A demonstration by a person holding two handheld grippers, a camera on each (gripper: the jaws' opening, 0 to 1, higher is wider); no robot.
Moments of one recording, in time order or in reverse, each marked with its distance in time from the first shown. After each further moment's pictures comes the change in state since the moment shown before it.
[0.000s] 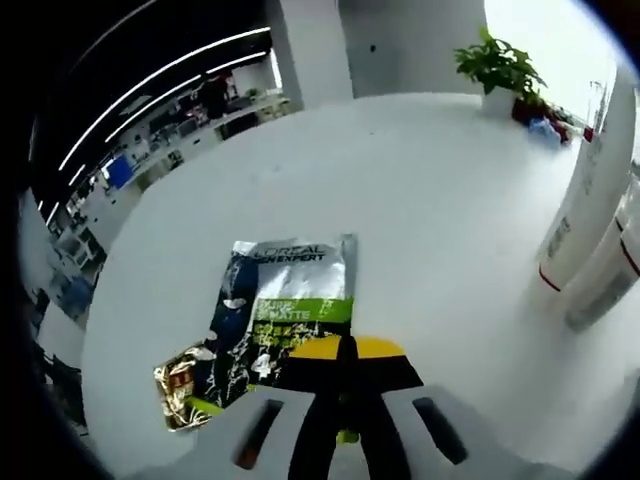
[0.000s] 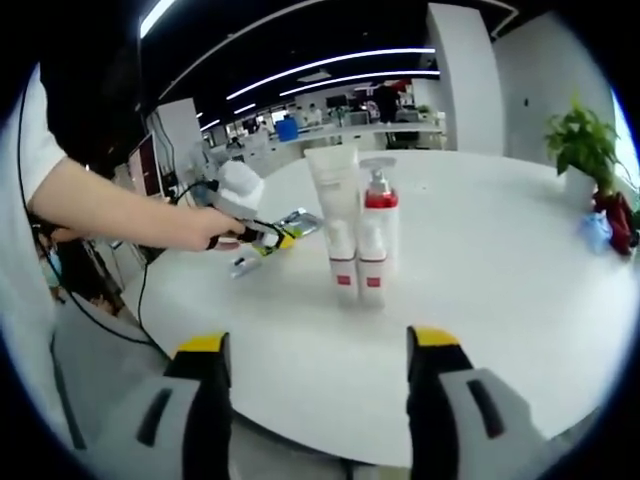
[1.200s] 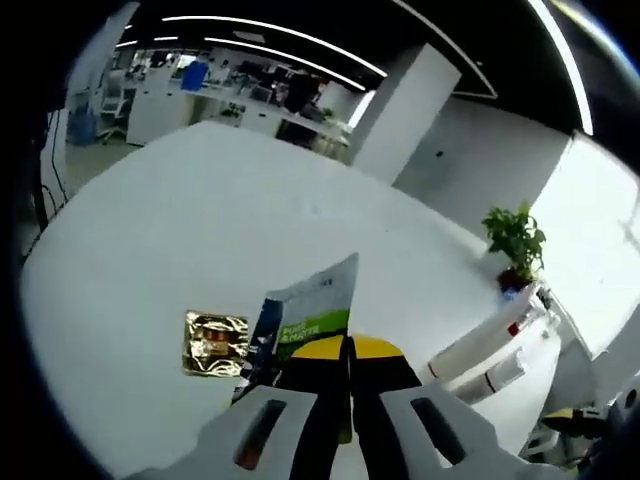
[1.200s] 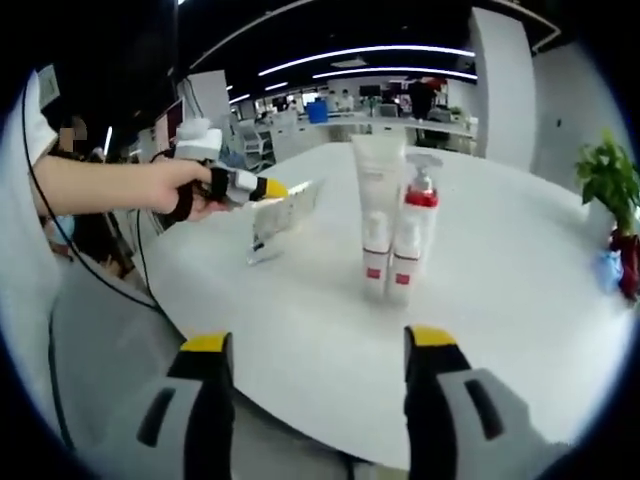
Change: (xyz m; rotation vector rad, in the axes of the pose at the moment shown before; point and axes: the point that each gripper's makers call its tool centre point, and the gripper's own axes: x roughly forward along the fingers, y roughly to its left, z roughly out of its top) left arm -0.109 -0.002 0.021 -0.565 -0.232 -0.126; right arm 0.004 0.030 -0.005 -0.149 0.069 0.080
